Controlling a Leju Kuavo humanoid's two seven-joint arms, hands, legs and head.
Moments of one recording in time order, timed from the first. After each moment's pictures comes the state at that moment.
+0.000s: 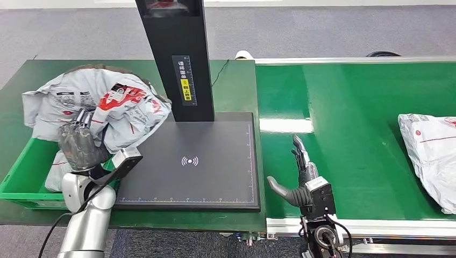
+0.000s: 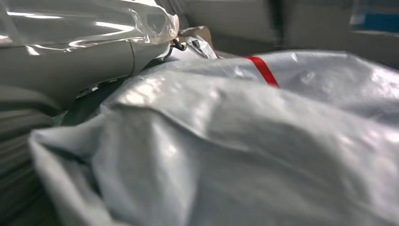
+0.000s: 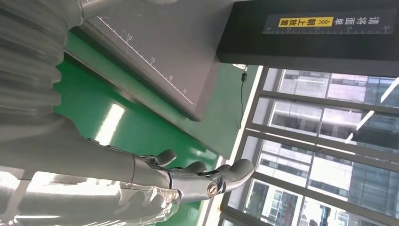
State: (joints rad) left arm -0.34 -0.10 0.15 -1.34 -1.08 0.68 -0.47; right arm -0.11 0.07 0.12 -1.24 0.18 0.03 -0.56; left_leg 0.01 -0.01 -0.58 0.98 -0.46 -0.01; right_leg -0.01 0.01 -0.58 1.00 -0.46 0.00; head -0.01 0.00
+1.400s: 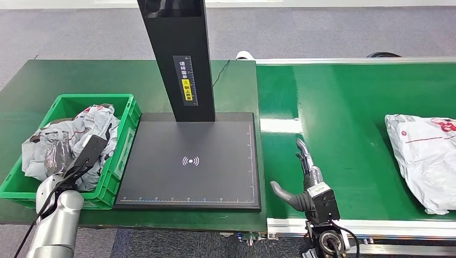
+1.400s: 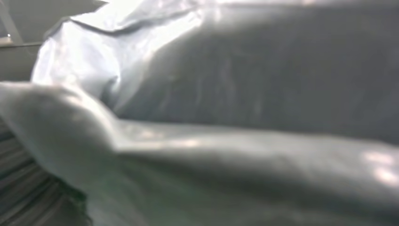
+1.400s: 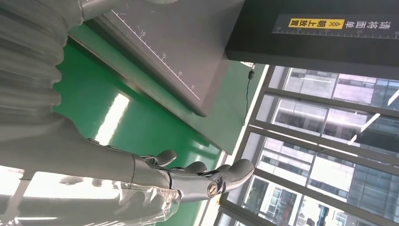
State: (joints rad) left arm -0.37 0.07 0.31 -1.08 -1.11 0.18 -0.02; right arm -0.07 0.07 0.08 -1.28 0.25 0.06 -0.55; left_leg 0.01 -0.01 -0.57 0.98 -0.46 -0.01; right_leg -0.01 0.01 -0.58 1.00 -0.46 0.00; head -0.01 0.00
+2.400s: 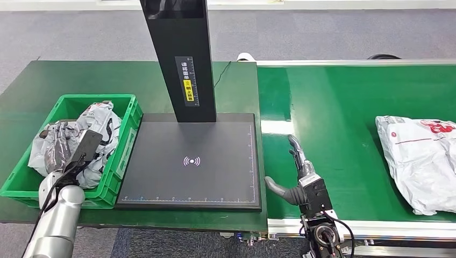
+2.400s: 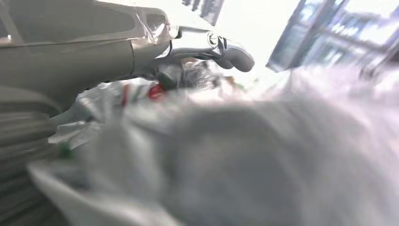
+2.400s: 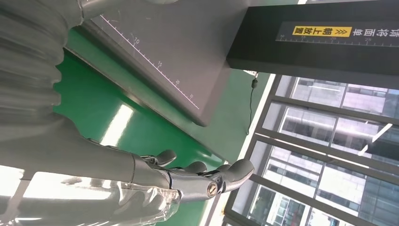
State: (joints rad) left arm -0.42 0.11 0.27 -0.97 -0.98 0.31 -0.05; right arm -0.12 0.10 0.08 -1.24 0.28 0.08 -0.50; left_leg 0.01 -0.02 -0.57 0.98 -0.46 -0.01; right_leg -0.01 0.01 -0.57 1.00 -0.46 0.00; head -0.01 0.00
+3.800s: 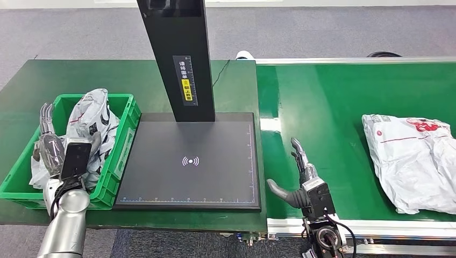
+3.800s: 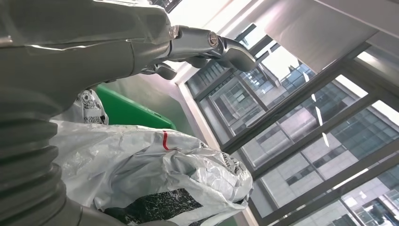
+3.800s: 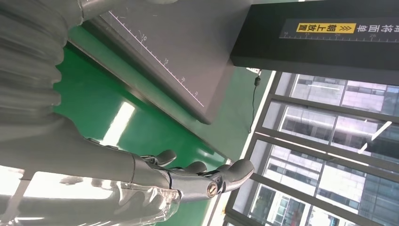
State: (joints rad) left arm -0.31 0.03 0.20 -1.26 -0.66 0.46 -0.37; right arm -0.11 0.08 0.08 -1.24 0.25 0.08 -0.53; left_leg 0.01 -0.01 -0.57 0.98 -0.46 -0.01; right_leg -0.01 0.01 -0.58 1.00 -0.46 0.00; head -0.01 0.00
